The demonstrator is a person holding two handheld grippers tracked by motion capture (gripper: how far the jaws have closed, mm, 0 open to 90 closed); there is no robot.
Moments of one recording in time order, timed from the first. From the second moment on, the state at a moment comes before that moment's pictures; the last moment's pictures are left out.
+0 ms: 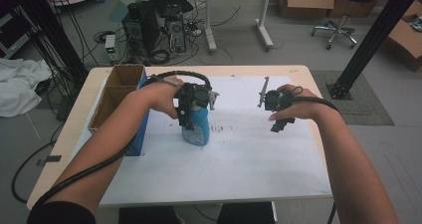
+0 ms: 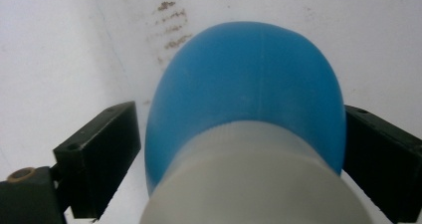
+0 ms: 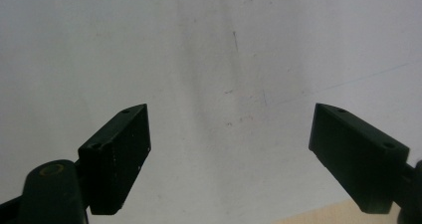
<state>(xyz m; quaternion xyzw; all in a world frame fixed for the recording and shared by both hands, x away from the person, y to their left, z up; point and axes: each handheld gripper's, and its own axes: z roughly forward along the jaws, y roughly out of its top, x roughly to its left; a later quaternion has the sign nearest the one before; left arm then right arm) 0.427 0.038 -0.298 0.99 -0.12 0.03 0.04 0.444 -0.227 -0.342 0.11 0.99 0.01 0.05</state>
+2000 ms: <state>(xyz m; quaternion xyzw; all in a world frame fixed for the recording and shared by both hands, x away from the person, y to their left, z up) 0.428 0.039 -0.301 0.99 -0.12 0.03 0.03 0.448 -0.221 -0.349 0.11 0.99 0.01 0.05</state>
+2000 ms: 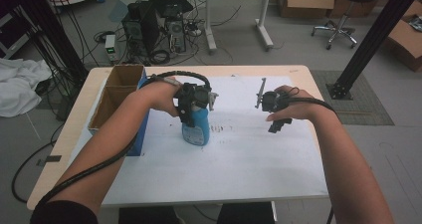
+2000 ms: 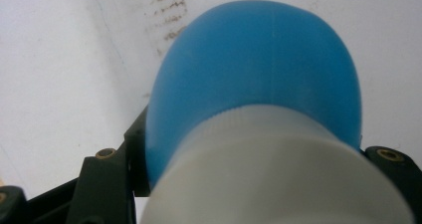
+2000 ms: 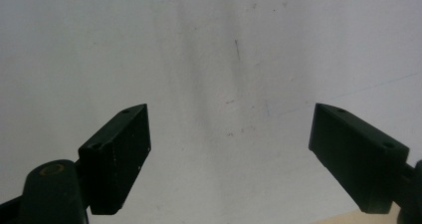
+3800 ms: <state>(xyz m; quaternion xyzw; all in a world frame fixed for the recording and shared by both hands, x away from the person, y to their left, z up) 0.425 0.092 -0.161 0.93 0.36 0.02 0.02 0.438 -0.214 -0.335 0.09 0.99 0.03 0.06</state>
